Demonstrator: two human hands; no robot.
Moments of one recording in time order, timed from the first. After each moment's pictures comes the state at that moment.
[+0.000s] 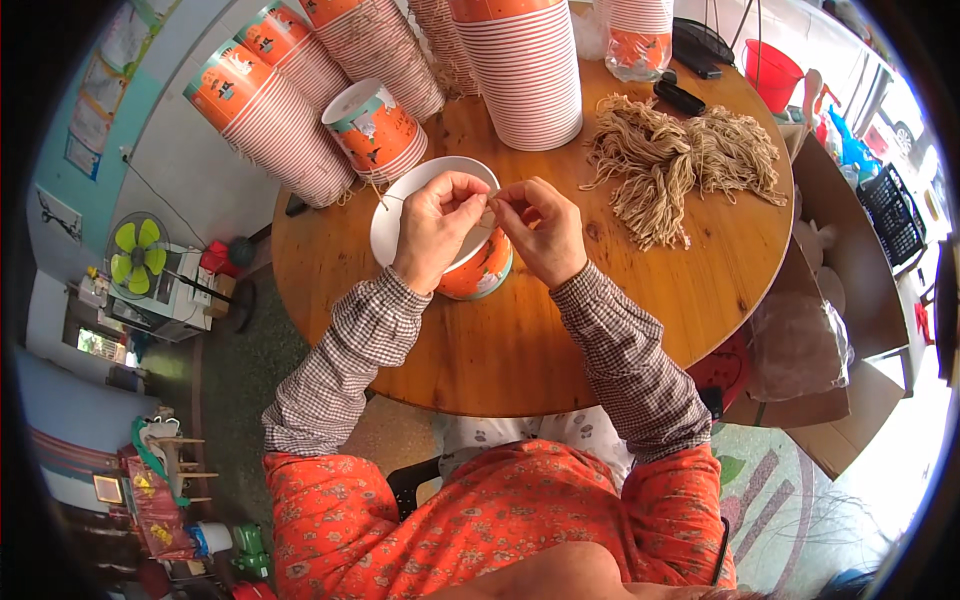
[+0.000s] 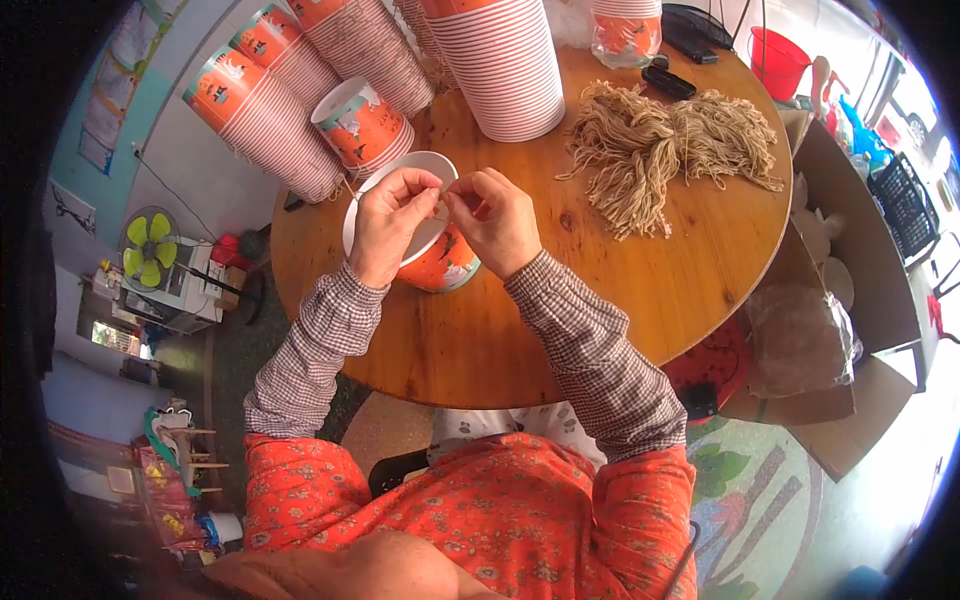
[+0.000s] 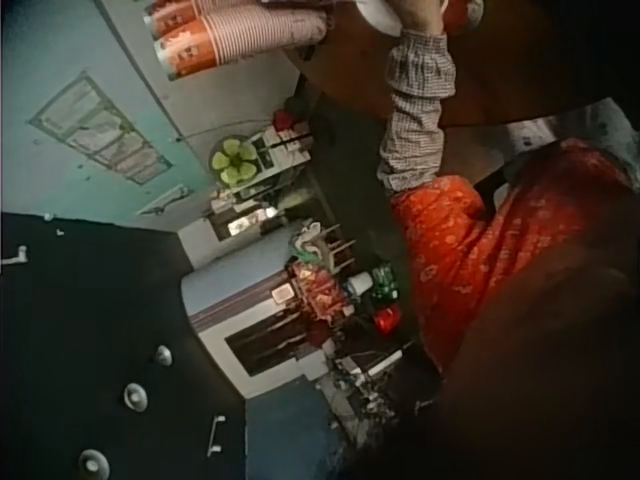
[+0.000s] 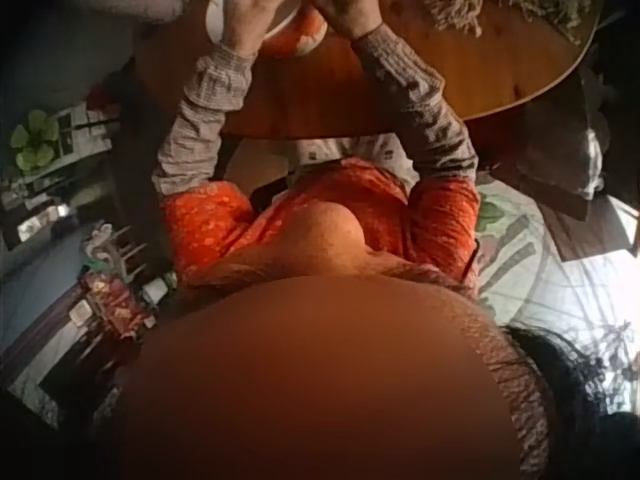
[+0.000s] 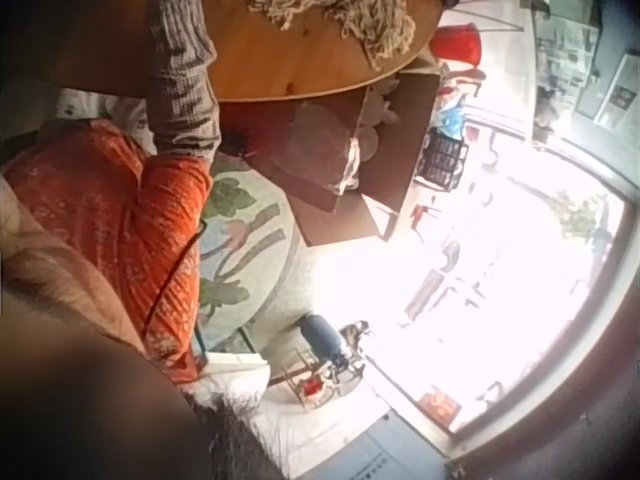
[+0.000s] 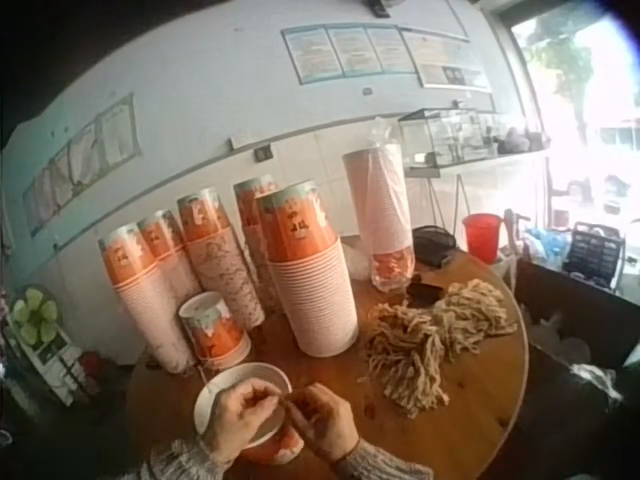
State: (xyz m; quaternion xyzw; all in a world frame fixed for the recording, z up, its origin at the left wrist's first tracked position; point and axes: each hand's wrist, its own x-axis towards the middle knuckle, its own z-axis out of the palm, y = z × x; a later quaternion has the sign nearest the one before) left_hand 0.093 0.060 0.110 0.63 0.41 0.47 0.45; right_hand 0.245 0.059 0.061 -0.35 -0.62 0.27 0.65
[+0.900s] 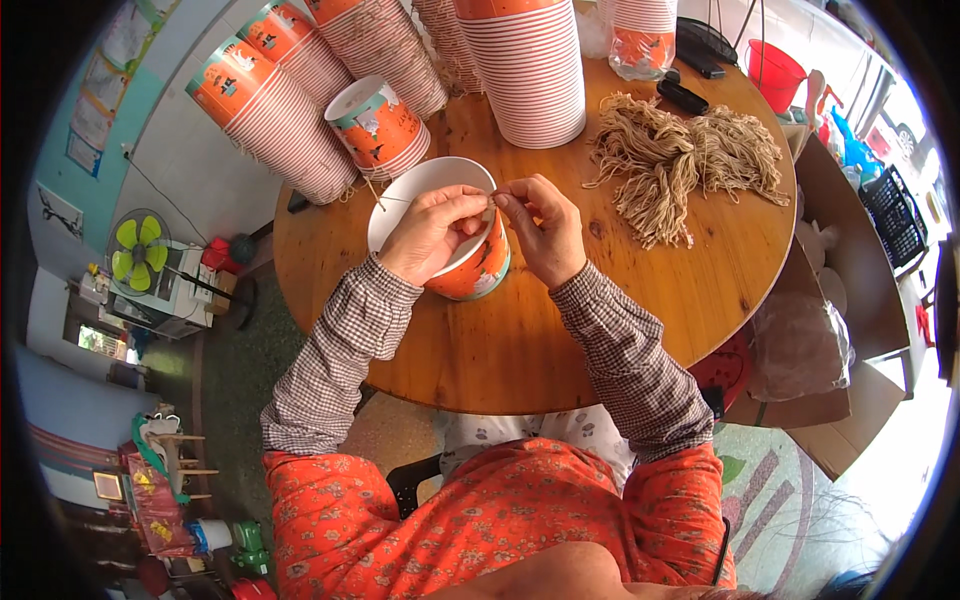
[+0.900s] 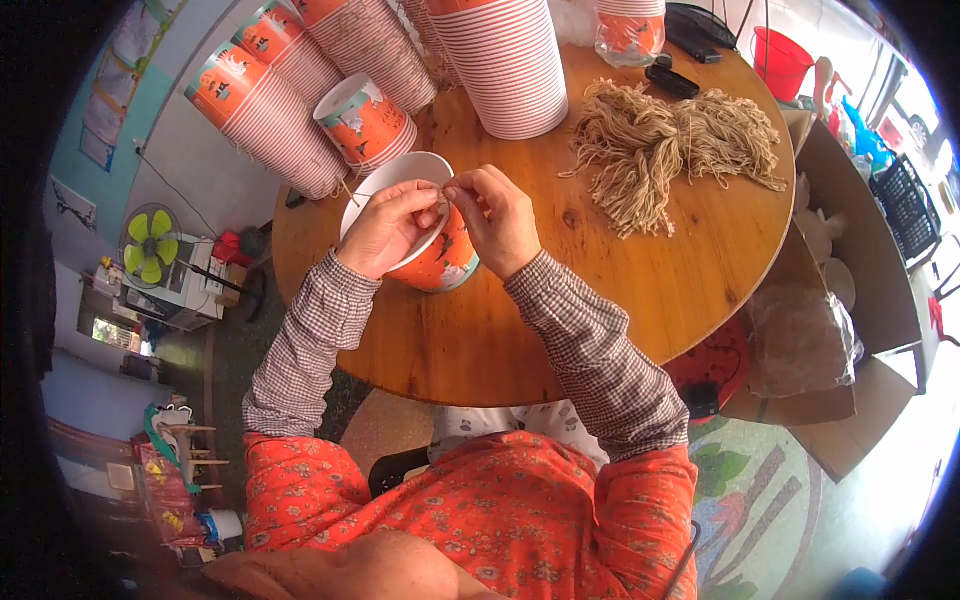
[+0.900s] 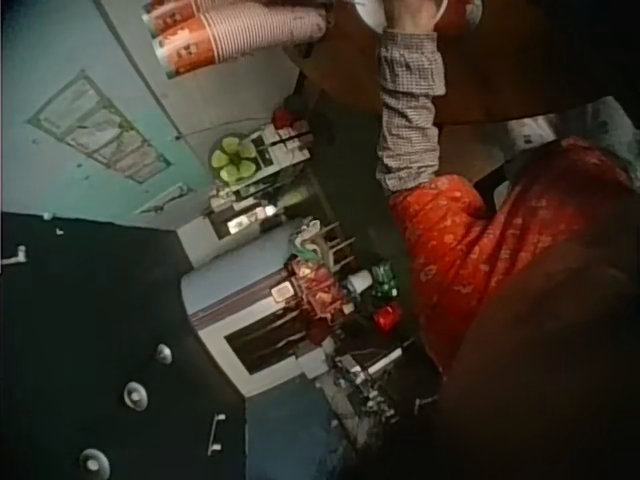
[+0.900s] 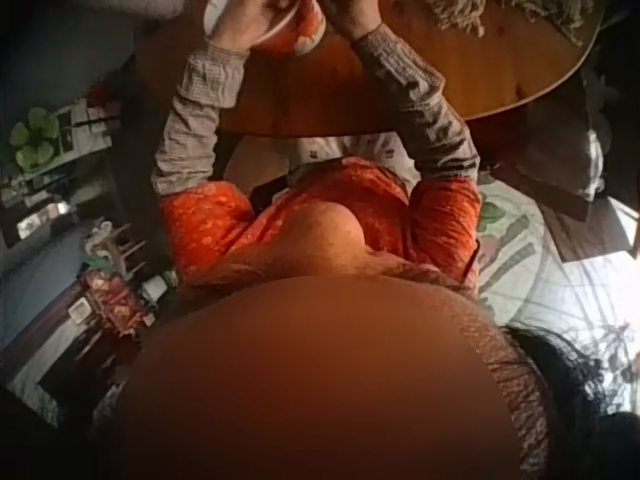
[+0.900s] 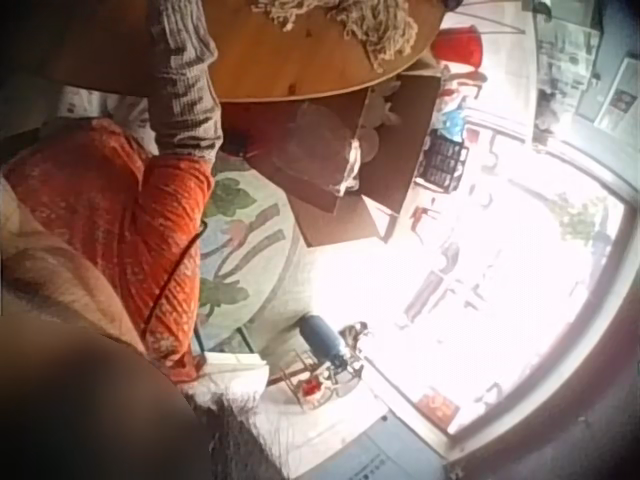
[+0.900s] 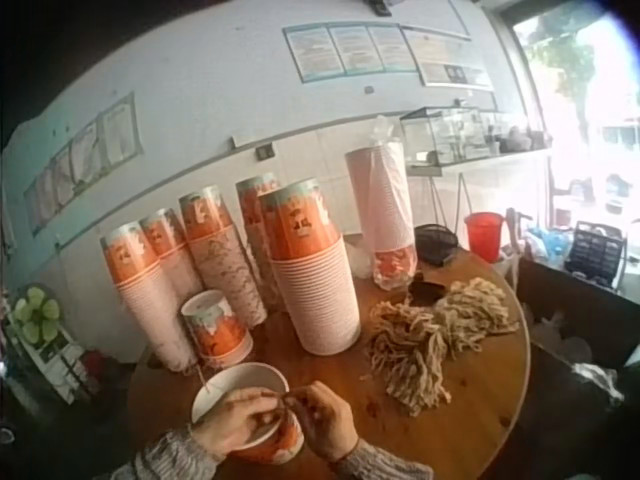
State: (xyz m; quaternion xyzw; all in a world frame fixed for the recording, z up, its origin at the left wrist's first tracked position) left_hand 0.074 0.068 0.115 0.49 0.36 0.39 0.69; right_hand 0.241 0.055 0.061 -0.32 -0.63 0.27 0.65
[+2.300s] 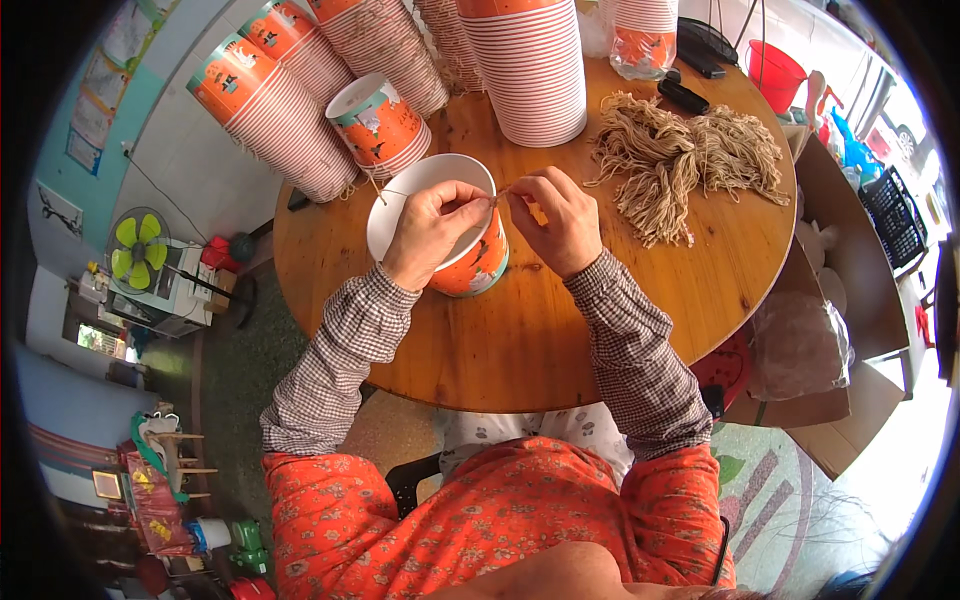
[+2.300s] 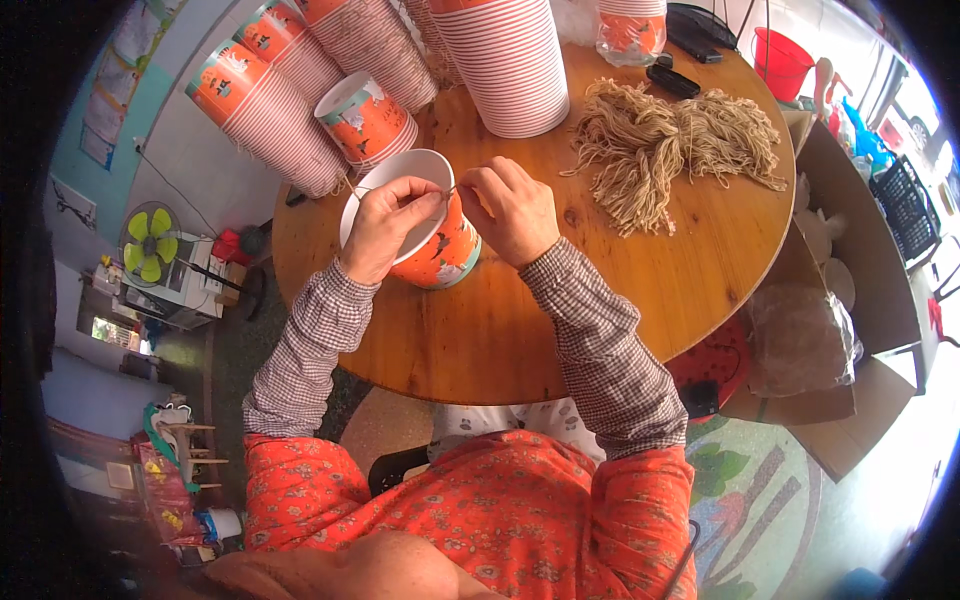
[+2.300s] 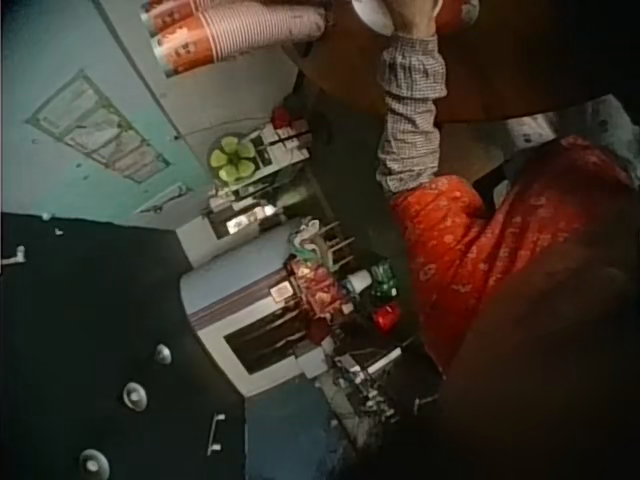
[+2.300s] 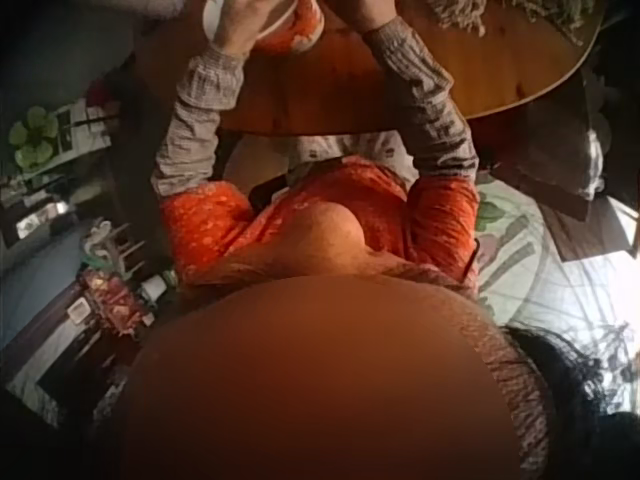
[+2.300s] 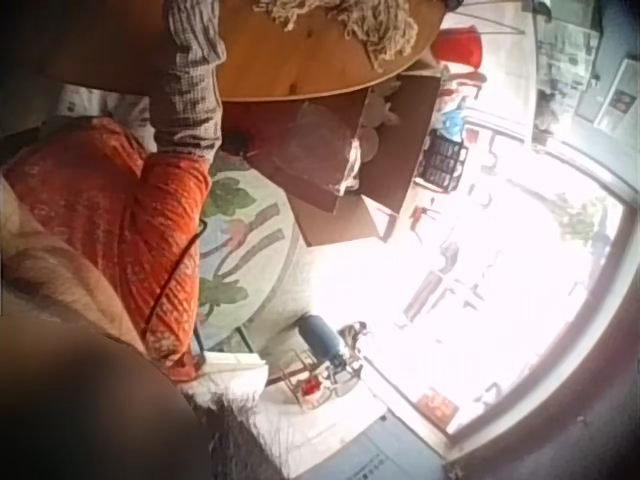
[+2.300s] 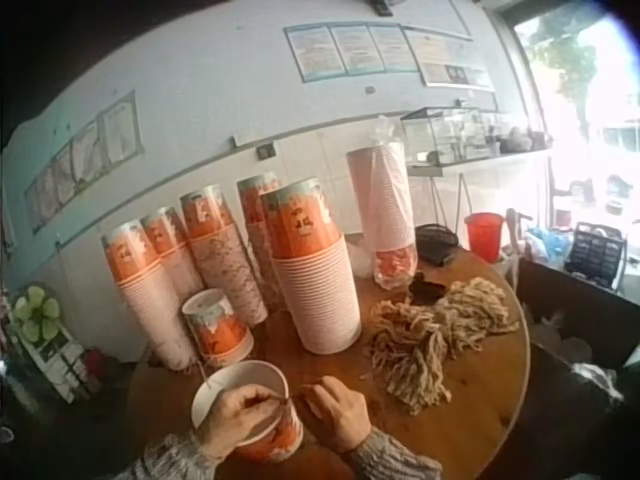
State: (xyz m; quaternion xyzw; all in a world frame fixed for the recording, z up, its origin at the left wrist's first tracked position) left_hand 0.079 0.054 0.116 0.65 0.45 0.41 0.46; right_hand 0.260 0.065 0.064 -0.33 -0.72 -0.01 0.61
